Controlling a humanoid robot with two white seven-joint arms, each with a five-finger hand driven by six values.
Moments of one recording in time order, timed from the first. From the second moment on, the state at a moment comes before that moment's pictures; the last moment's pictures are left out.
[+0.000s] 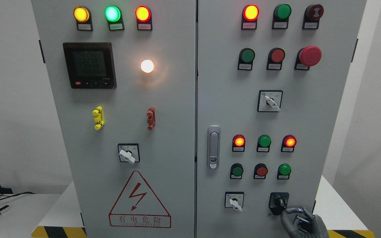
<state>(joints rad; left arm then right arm) -0.04 -0.09 0.08 0.06 0.00 -0.16 0.06 -0.20 0.00 -0.10 -1.70 0.00 0.32 -0.03</state>
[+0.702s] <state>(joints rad) -0.04 -0.09 0.08 0.06 0.00 -0.16 0.06 -0.21 0.00 -0.10 -1.70 0.00 0.32 -0.03</state>
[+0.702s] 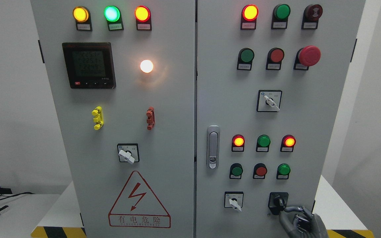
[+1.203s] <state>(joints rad) -0.04 -0.09 0.08 0.06 0.00 -0.16 0.06 -0.21 0.00 -0.09 -1.70 0.00 0.32 -0.03</state>
